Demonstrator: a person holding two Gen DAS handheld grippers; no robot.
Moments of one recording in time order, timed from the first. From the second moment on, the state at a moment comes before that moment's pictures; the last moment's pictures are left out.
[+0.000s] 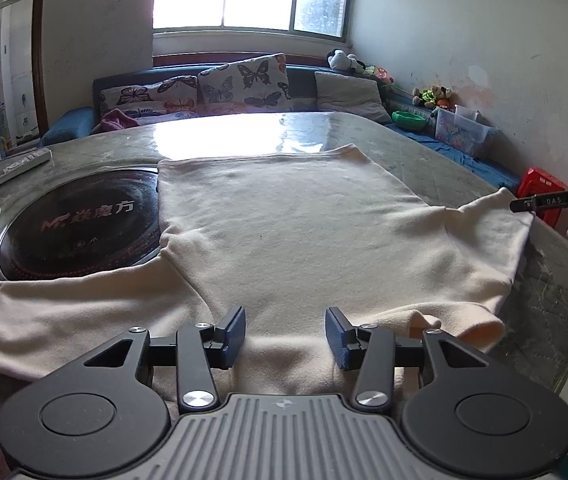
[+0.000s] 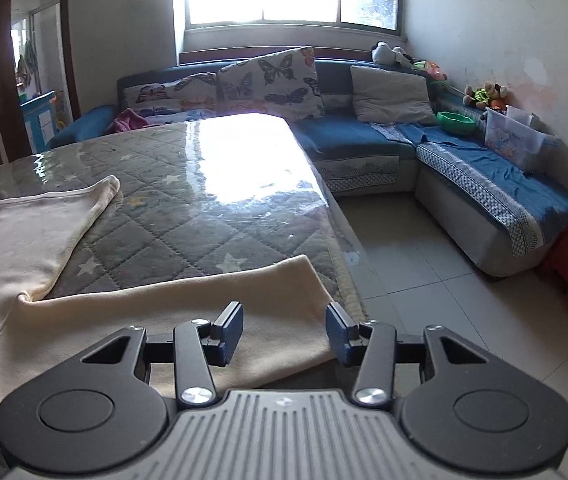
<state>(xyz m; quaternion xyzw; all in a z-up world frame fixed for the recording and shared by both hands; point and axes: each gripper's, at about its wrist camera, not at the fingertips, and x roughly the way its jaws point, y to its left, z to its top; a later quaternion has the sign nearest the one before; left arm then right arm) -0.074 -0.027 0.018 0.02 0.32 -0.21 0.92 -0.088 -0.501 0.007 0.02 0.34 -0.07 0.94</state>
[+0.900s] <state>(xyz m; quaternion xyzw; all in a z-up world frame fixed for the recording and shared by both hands) -0.067 0.121 0.031 -0.11 0.29 0.07 0.95 -0.086 -0.488 -0.004 0.02 0.33 -0.06 0.94</state>
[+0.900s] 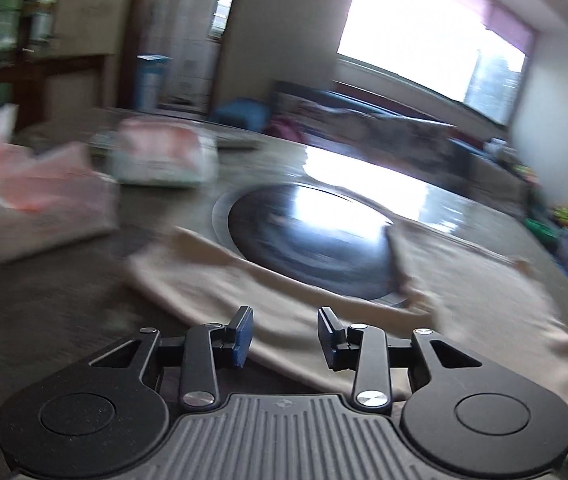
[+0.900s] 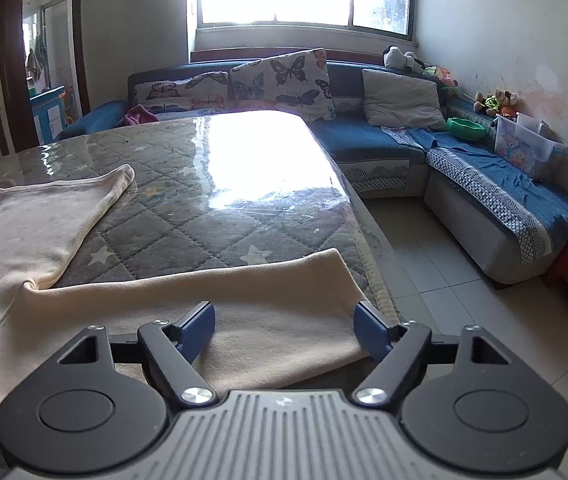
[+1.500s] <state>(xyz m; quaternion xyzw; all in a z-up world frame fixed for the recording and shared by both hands) -0.021 0.157 0.029 -0.07 0.28 0.14 0.95 -0.086 -0.485 -0.009 0.01 0.32 -0.05 0.94</state>
